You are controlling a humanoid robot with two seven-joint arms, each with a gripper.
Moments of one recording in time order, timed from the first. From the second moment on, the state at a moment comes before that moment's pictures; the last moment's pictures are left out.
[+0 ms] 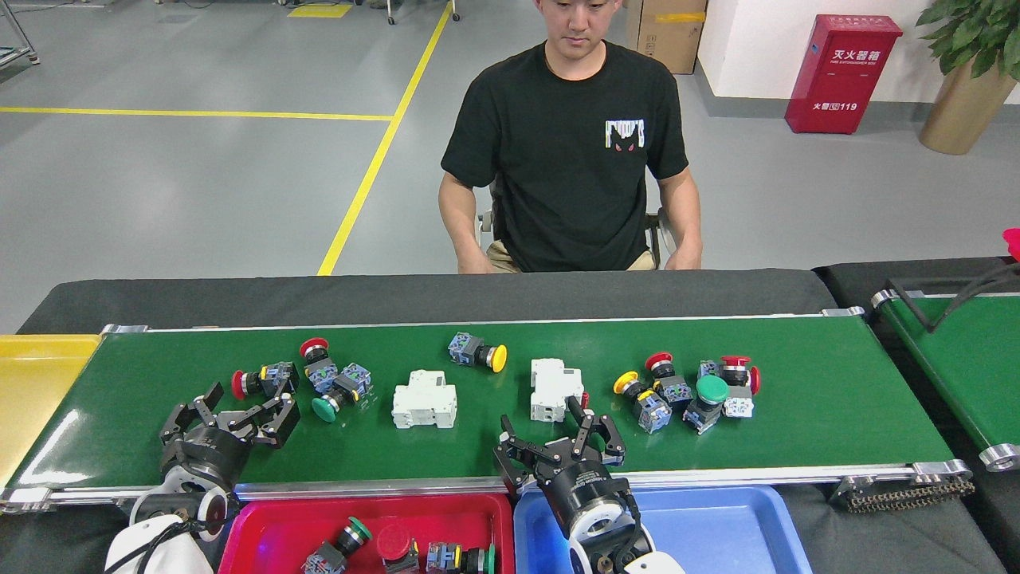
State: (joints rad) left arm -0.35 0.06 0.33 -1.05 -1.67 -0.34 -0.15; right arm -0.28 0.15 0.49 -1.19 1.36 0.15 0.05
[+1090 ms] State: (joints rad) left arm -0.54 0.09 0.21 -0.78 -1.65 -0.21 -0.09; right arm -0.52 0.16 0.49 -0.97 1.22 0.15 0.05
